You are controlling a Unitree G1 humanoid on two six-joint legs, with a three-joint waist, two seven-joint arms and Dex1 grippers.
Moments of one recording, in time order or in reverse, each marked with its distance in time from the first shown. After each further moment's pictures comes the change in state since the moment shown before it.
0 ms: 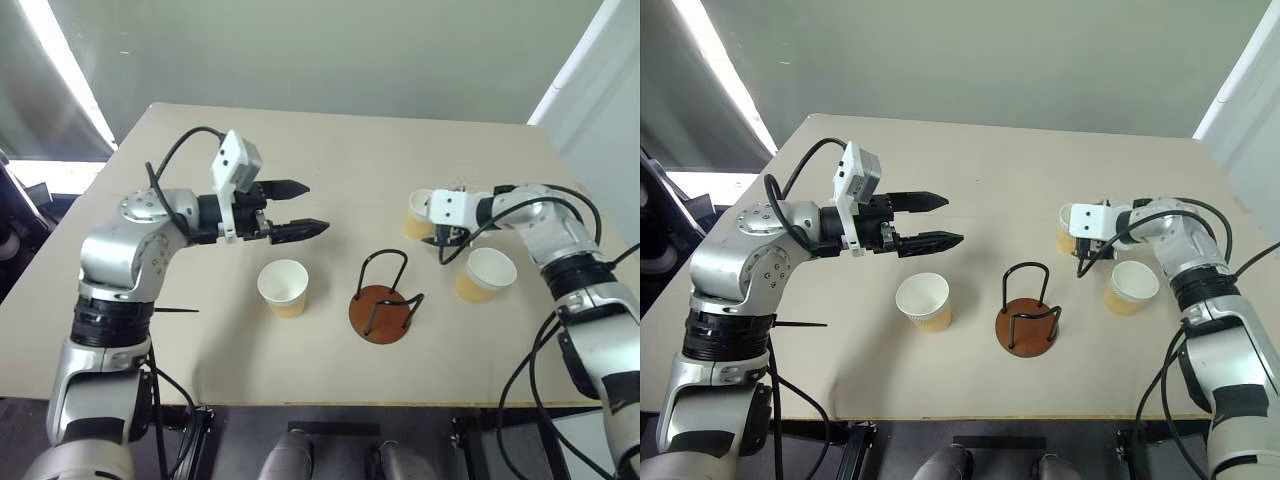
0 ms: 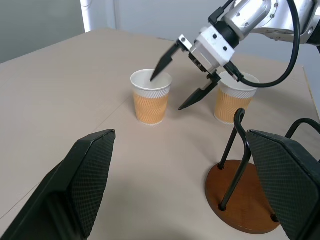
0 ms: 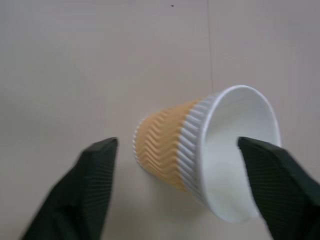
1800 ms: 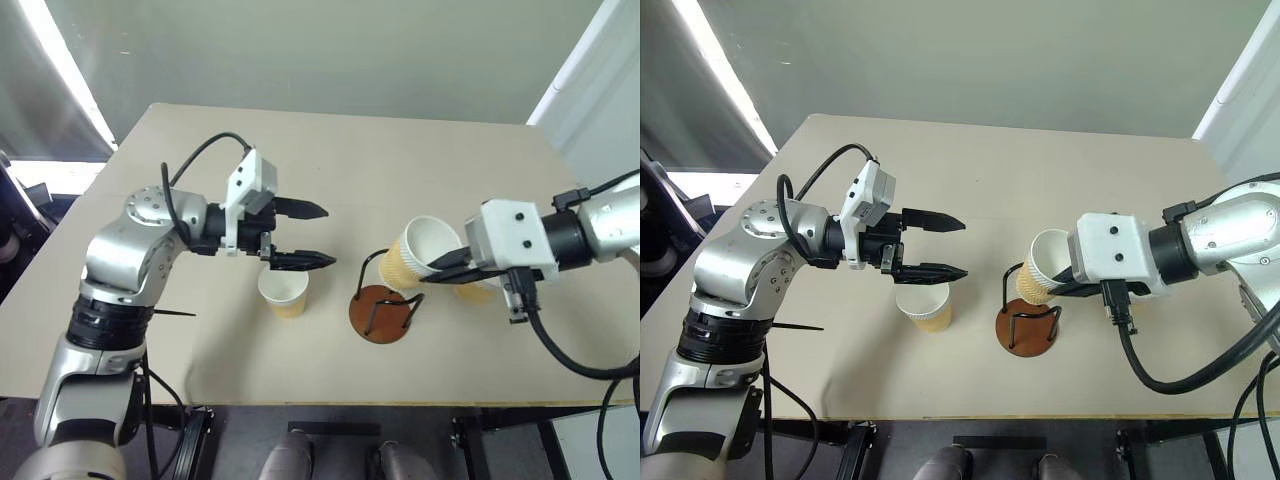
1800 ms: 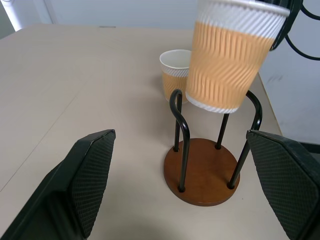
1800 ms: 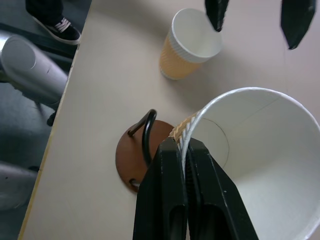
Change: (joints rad) left arm 0.001 0.049 -0.085 -0.051 0.019 -0.072 -0.196; right arm 0.309 -0.440 -0.257 -1.400 0.746 0.935 0.344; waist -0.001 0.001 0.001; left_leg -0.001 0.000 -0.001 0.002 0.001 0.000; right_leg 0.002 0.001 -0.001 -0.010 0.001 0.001
